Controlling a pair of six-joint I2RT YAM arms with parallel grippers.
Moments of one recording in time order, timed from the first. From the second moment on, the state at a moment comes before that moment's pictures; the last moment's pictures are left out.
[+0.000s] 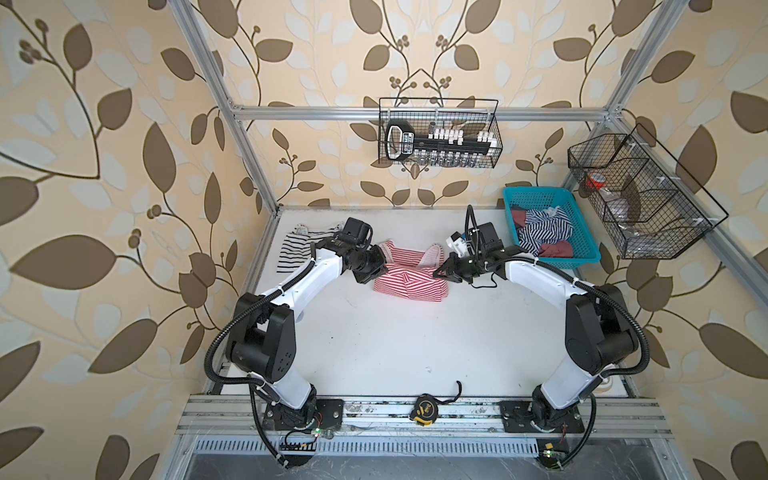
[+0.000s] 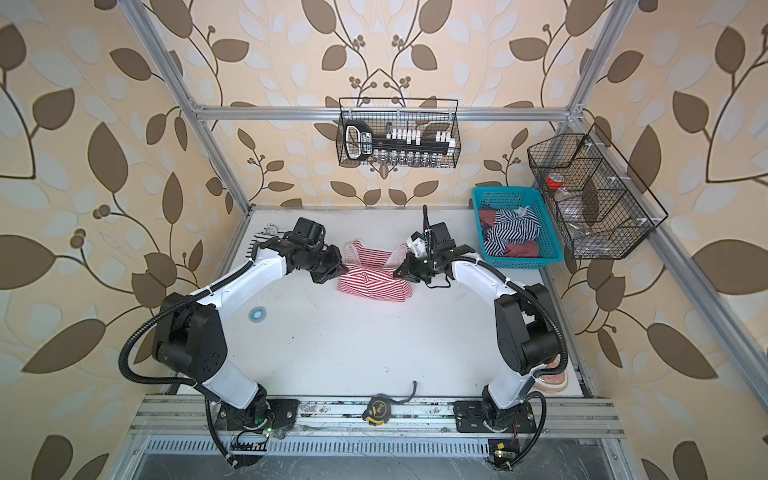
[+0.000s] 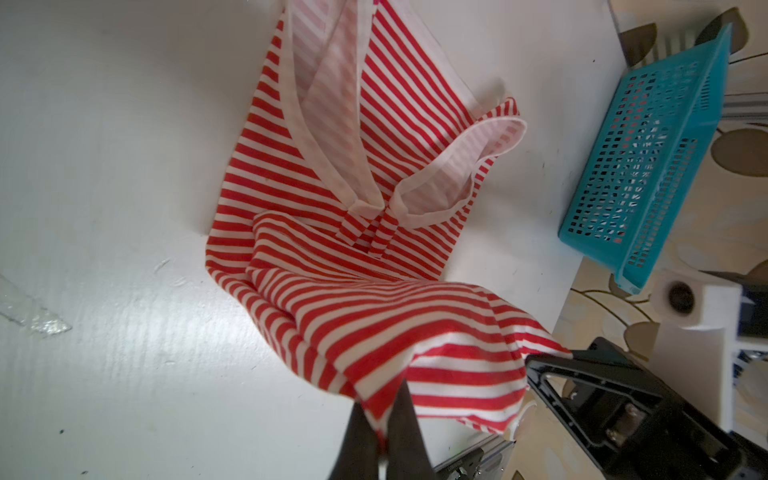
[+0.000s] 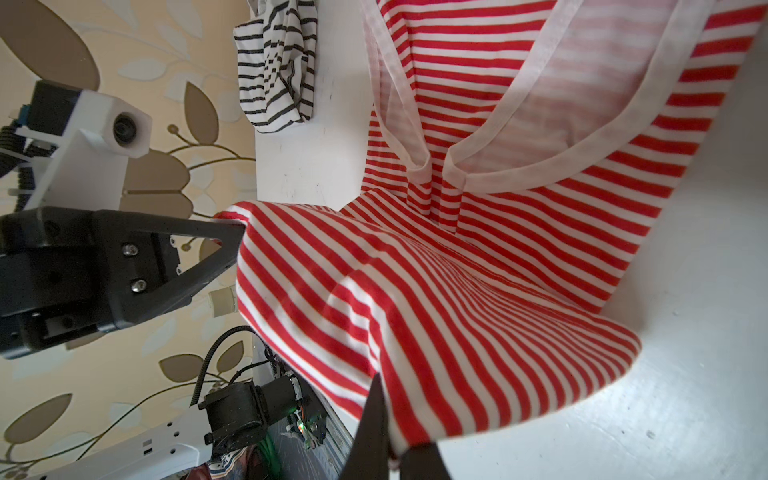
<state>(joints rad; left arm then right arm) -0.33 1.64 1.31 -0.66 0.39 -0.88 0.32 1.72 1.21 -0.44 -0.65 0.56</state>
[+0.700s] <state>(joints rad) -0.26 2.06 1.66 -0.67 0.48 -0.81 0.21 2.01 1.37 -0.31 -0.73 0.65</state>
